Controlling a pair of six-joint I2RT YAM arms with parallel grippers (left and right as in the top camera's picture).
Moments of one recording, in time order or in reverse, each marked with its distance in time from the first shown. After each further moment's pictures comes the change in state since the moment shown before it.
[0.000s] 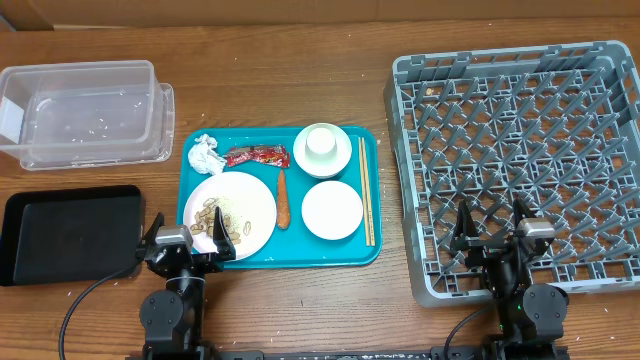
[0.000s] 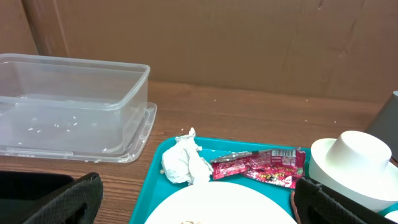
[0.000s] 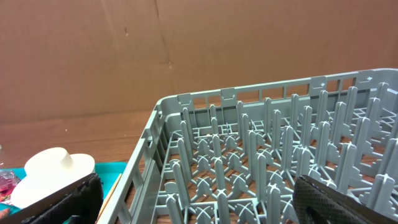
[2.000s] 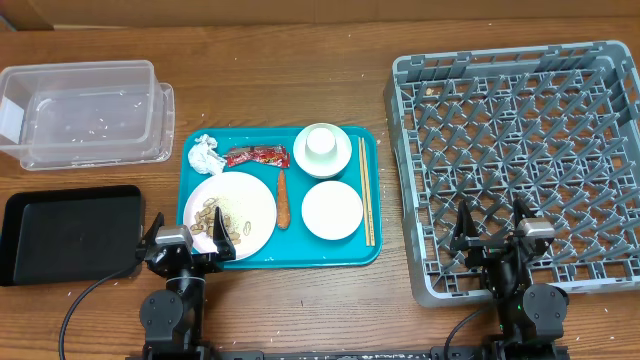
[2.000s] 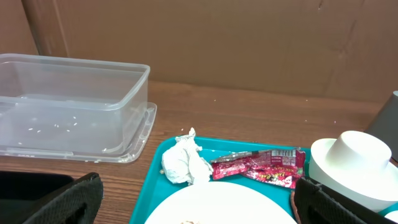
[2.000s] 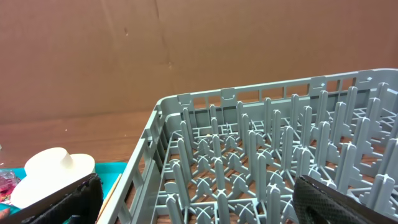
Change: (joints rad) left arm 0.000 0.000 0.000 0.000 0.000 0.000; right arm 0.000 0.000 0.000 -0.001 0.000 0.000
